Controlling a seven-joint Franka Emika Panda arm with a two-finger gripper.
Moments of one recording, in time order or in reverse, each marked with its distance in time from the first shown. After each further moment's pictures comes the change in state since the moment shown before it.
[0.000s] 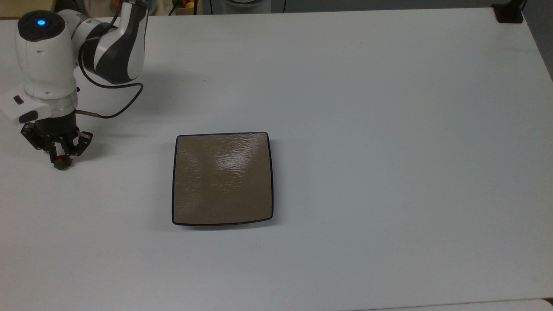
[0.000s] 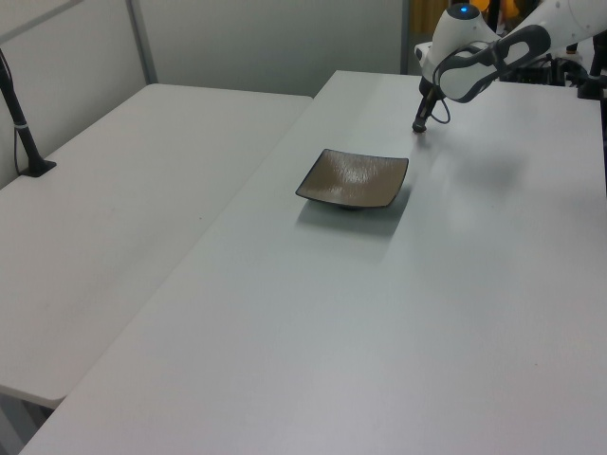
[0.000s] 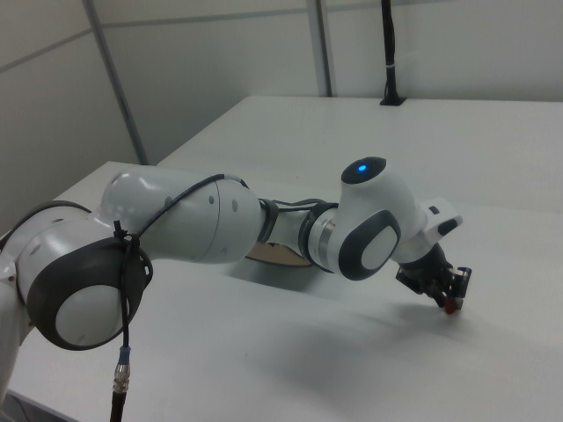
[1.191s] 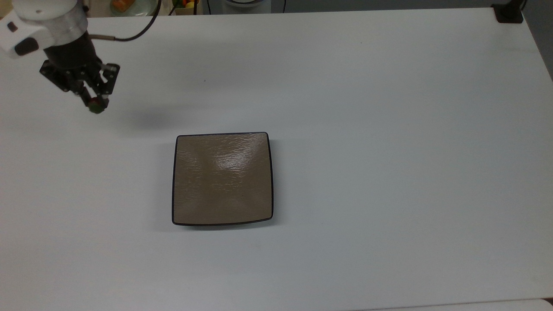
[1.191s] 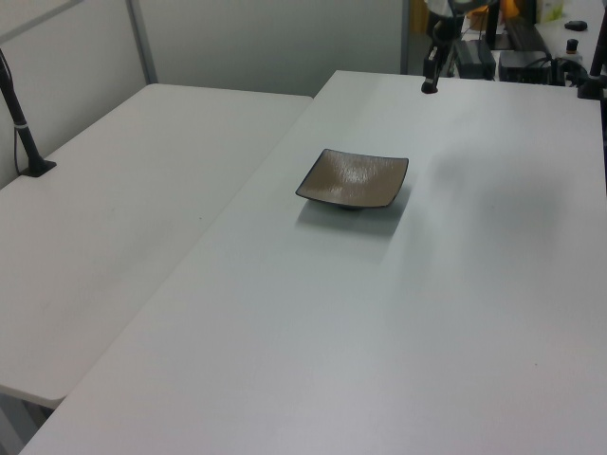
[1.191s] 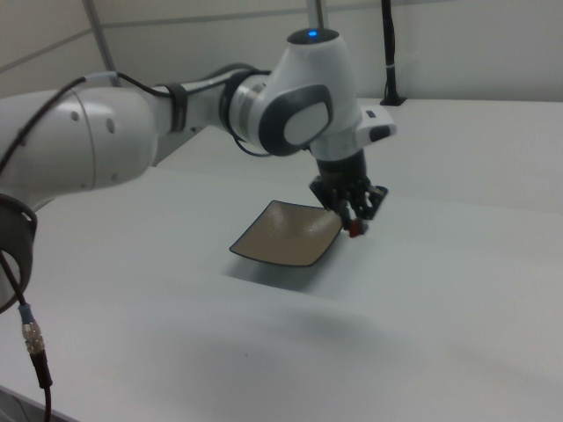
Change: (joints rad) arm 0.108 -0.334 0.006 0.017 0.217 -0.591 -0.003
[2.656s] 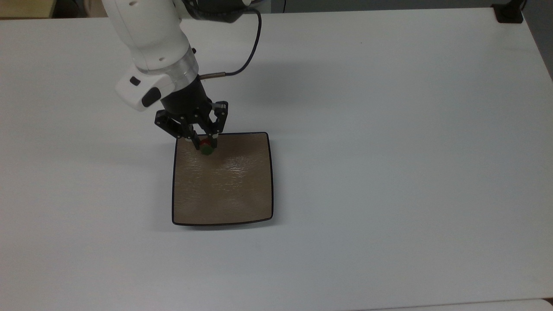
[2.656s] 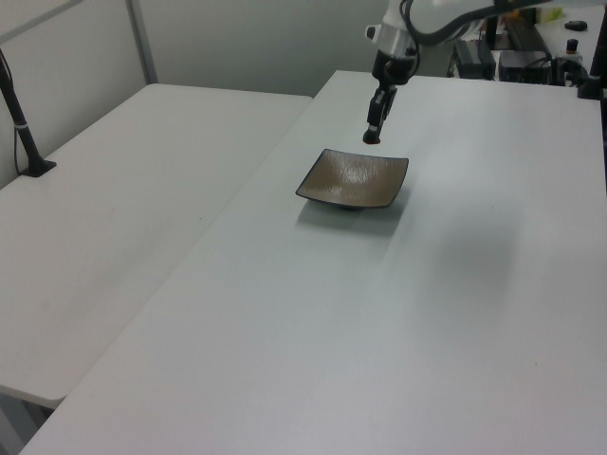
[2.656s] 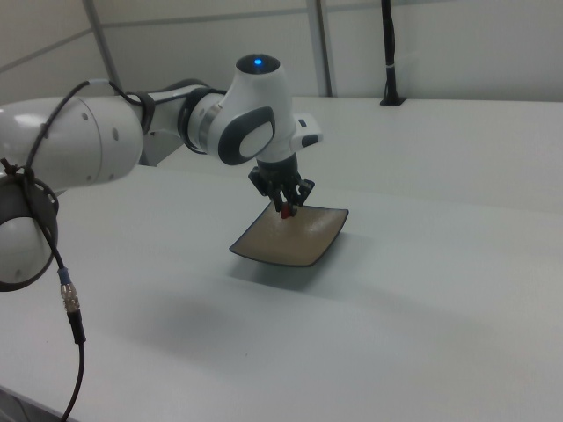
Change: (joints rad) arm 0.249 0.081 0.003 -0.018 0.200 0.140 0.056
